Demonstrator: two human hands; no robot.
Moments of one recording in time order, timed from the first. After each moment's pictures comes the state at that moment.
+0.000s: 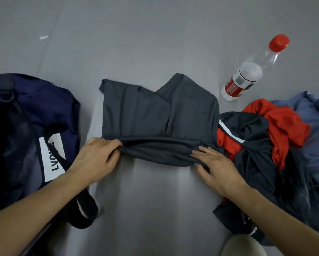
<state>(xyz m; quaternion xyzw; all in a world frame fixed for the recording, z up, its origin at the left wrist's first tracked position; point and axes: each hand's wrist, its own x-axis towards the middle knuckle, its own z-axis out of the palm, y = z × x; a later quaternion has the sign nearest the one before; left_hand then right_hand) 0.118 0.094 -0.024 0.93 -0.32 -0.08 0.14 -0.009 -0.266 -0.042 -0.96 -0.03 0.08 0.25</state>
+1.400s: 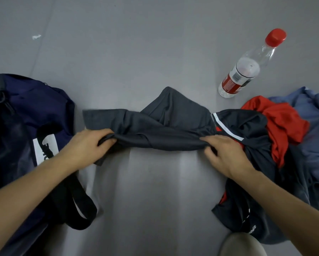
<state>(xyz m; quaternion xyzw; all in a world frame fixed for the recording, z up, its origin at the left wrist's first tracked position) 0.157 0.100 -0.016 0.94 -0.25 -0.17 0.18 0.021 -0.293 -0.030 -0.97 0.03 0.06 0.22</state>
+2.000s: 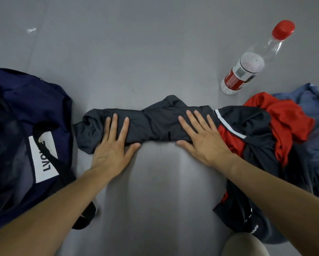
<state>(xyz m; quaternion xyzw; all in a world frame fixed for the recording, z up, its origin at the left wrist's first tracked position) 0.110 0.048 -0.083 0.97 -0.16 -0.15 0.09 0.064 -0.261 -0.060 -0.98 -0.06 0.19 0.03</state>
